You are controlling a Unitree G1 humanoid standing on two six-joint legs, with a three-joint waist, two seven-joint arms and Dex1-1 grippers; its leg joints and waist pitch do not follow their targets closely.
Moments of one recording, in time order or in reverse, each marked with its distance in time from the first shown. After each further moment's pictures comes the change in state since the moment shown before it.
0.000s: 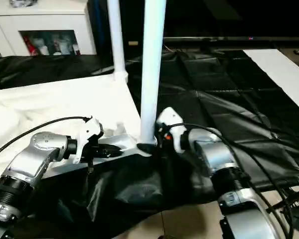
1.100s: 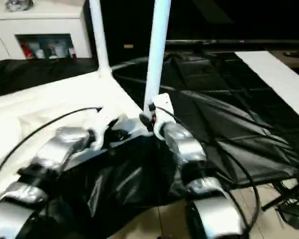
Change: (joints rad) left arm -0.169 -0.209 0.032 0.259 0.082 0.026 0.398; right arm -0.139 0.303 -0.188 0.241 -0.029 0.028 -0.784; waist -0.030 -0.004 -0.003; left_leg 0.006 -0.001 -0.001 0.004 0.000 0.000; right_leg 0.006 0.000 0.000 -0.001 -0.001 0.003
